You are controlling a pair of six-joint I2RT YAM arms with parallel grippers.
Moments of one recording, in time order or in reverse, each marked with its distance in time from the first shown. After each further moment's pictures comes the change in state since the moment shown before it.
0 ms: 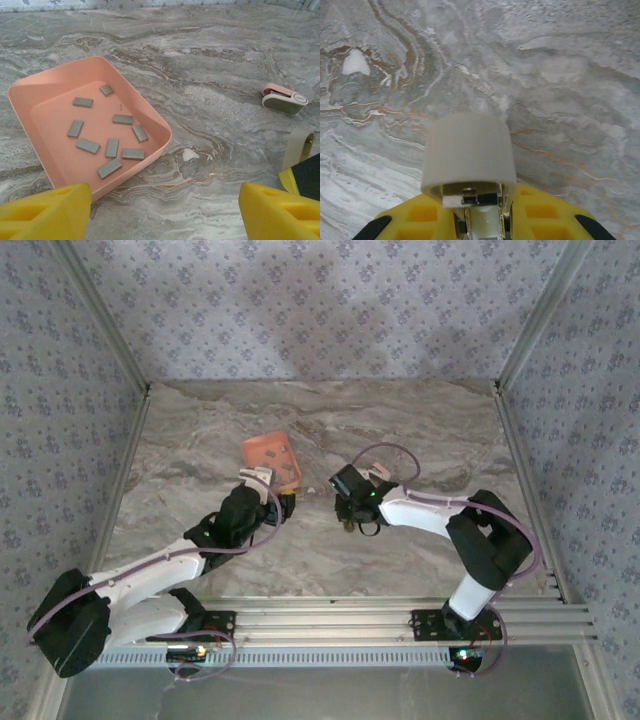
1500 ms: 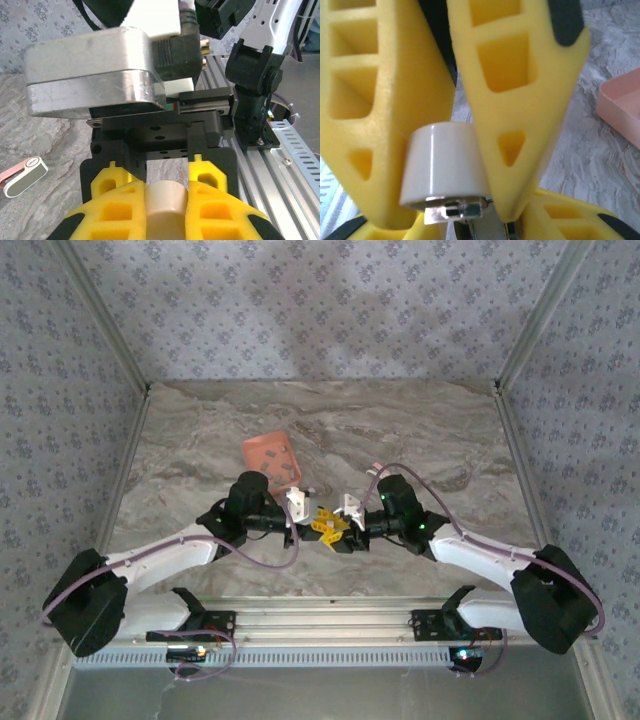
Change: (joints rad) left arm 0.000 0.131 0.116 0.148 1.099 0.596; right arm -0.090 -0.444 -0.404 0.533 -0.970 -1.017
